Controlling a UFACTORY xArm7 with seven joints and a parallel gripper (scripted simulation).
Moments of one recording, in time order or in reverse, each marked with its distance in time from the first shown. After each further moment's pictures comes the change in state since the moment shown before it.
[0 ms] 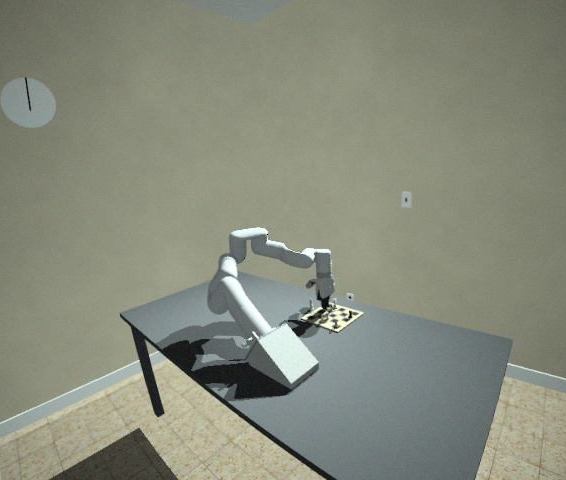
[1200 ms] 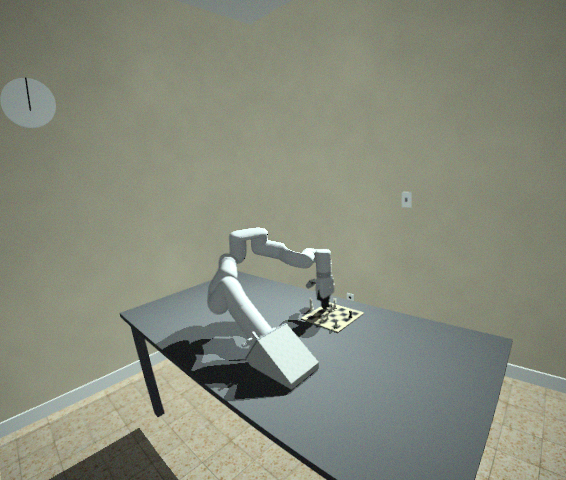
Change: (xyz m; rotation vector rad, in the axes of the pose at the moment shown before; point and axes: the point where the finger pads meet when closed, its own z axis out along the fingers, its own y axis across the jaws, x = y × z) arm 0.000 0.000 0.000 0.000 0.000 0.000
